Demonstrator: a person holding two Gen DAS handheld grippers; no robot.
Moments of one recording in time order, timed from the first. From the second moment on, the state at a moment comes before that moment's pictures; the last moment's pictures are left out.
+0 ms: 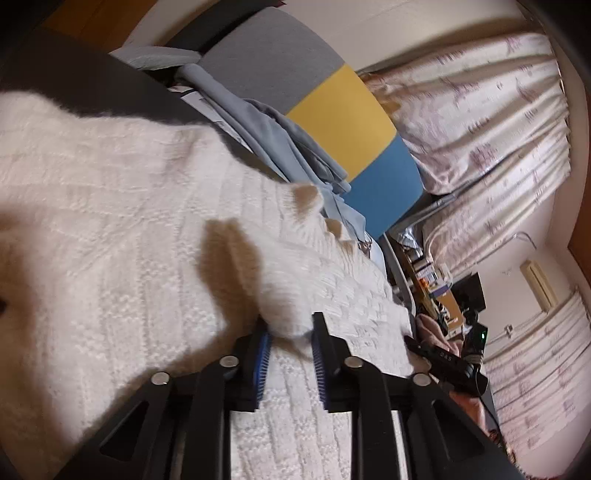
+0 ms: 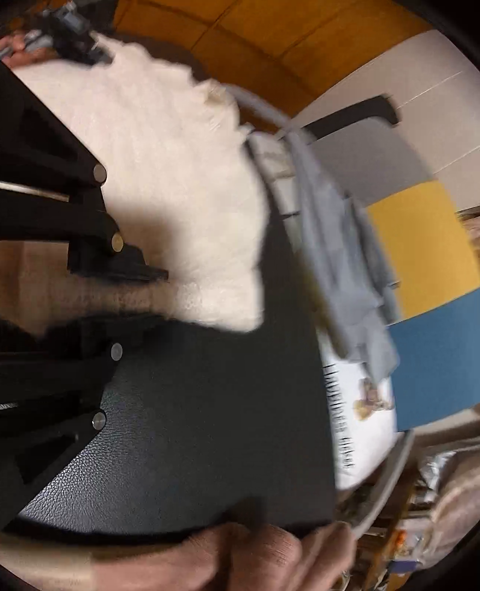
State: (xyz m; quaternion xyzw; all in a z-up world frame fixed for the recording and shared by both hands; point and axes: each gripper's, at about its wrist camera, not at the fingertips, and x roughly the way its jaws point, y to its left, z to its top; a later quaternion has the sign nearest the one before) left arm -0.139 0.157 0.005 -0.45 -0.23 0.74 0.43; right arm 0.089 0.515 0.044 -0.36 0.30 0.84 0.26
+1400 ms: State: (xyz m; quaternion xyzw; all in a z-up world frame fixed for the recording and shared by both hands) left arm -0.138 0.159 0.002 -0.45 -0.24 0.74 0.43; right arm 0.059 0.539 0.070 -0.35 0.24 0.85 0.31
